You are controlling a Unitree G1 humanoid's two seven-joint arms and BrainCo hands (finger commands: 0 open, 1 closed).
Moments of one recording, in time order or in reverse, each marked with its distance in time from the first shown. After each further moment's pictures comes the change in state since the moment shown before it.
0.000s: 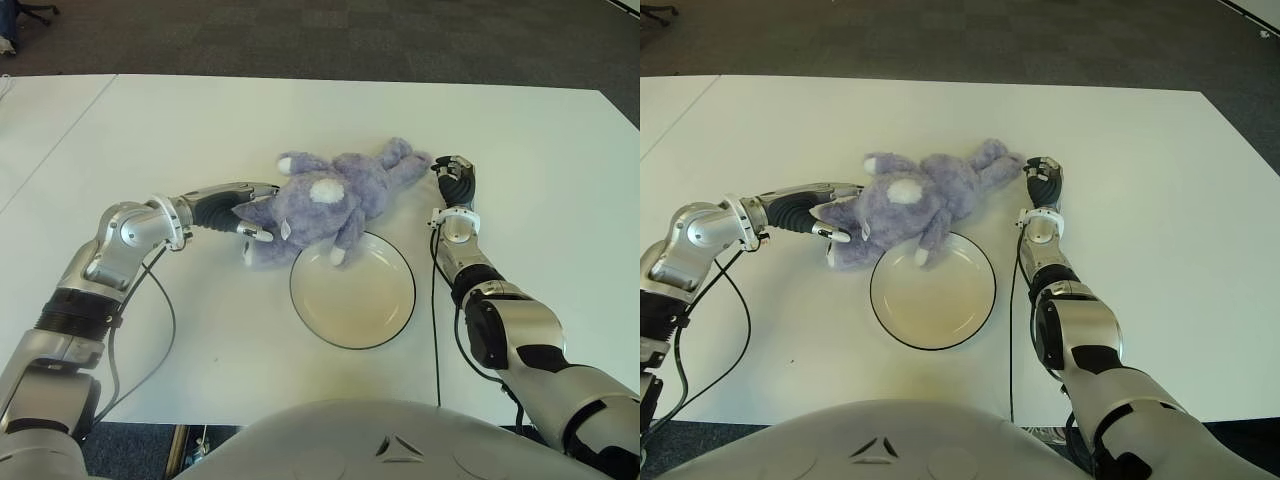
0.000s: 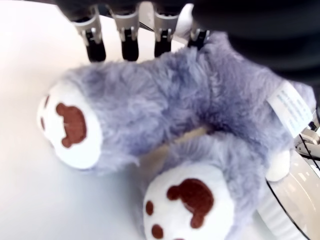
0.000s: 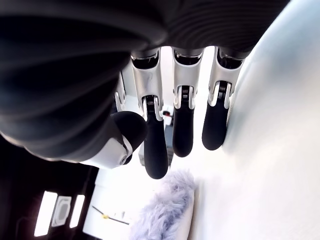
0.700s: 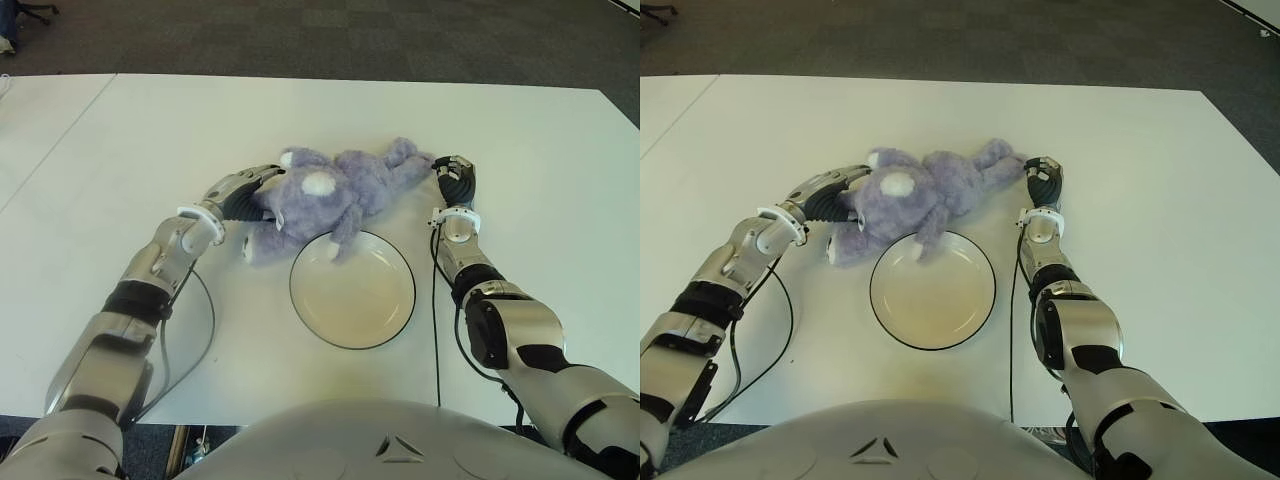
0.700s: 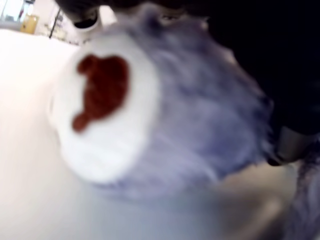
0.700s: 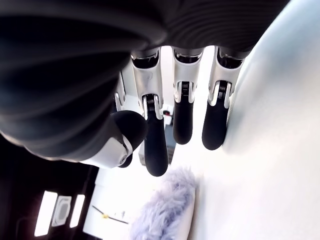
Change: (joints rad) left arm -0.126 -0.232 -0.108 0.362 0.420 0.058 0.665; right arm -0.002 -0.002 0.000 -0.002 0.003 0.000 0.008
